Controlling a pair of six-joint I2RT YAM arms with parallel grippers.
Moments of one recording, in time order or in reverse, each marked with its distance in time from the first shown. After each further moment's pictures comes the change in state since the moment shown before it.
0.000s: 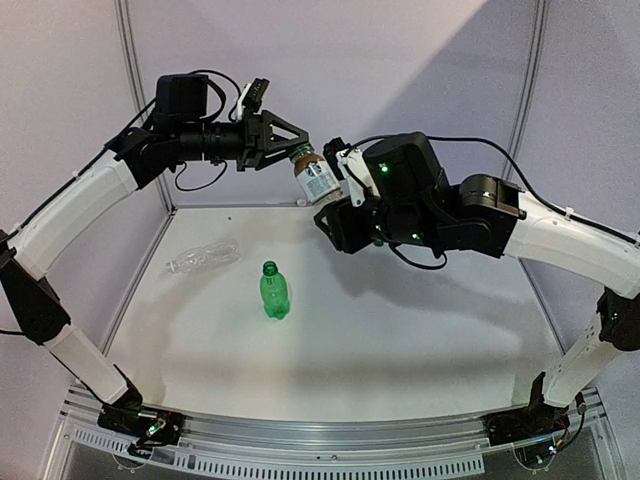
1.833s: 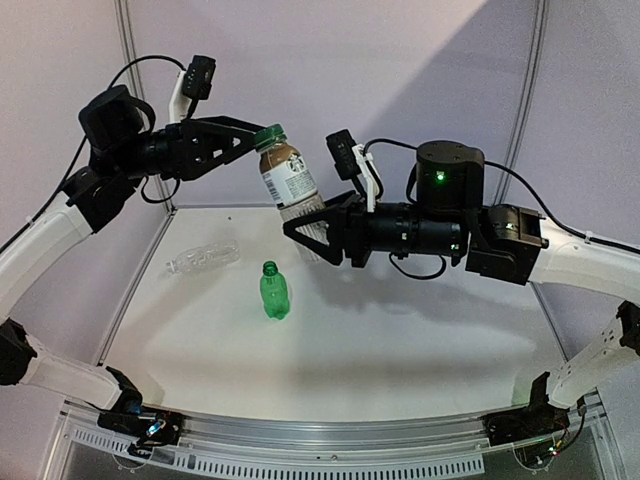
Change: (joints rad) left arm 0.043 -0.311 -0.349 0.495 0.389 0.150; right arm 0.013 -0.159 -0.263 0.474 -0.544 0.085
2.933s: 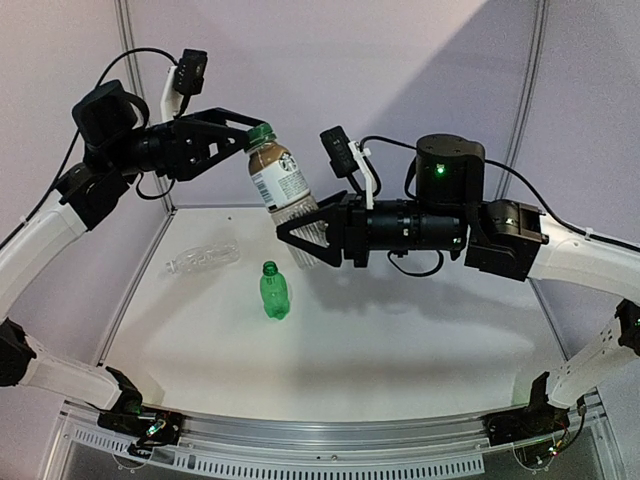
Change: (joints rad) left arm 0.000 -0.015 0.026 -0.029 0.018 0.098; right arm 0.000 0.014 0.034 -0.003 -0.131 0.043
